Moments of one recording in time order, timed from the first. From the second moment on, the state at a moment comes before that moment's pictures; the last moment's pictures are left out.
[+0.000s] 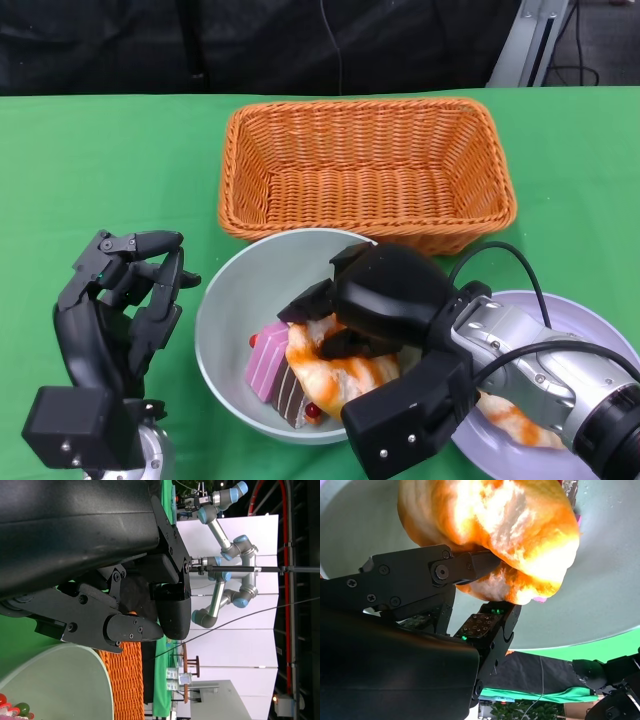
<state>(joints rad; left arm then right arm) -0.35 -0.13 0.22 0.94 -0.08 -1.05 0.11 -0.63 -0.17 0.68 0.56 -0.88 -0.36 -0.09</state>
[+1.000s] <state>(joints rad) -0.35 -0.12 0.23 0.96 0.00 -1.05 0.21 -0.67 -0.17 0.60 0.73 -0.81 -0.54 -0.29</state>
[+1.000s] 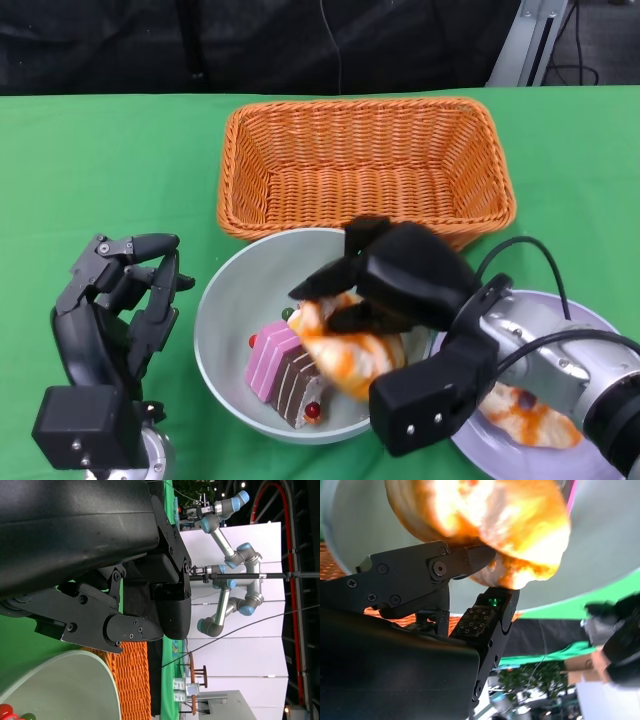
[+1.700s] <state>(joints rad) -0.35 -0.12 0.23 0.96 -0.01 -1.05 0.20 -0.70 -0.17 0.53 0.73 -0.77 -0.57 -0.28</state>
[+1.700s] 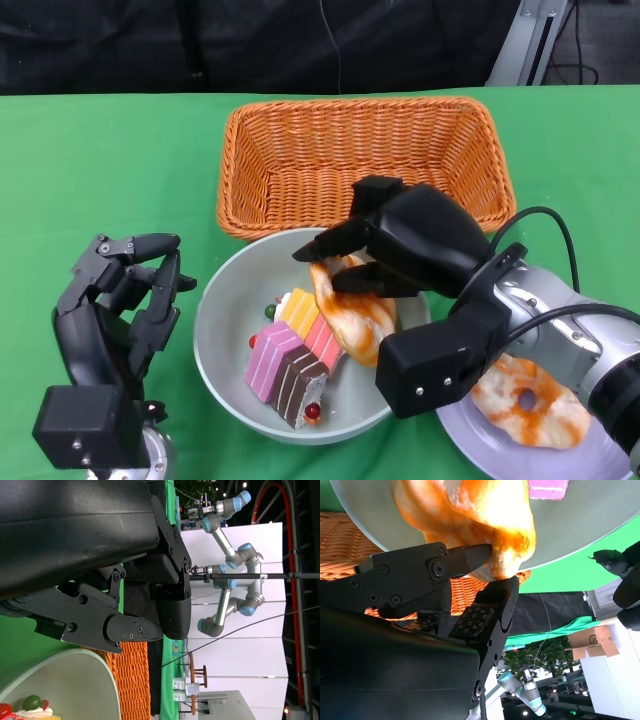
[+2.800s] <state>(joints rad) -0.35 -0.12 0.23 0.96 0.00 -1.05 0.21 -0.67 -0.17 0.42 0.66 -0.60 -0.70 -0.25</state>
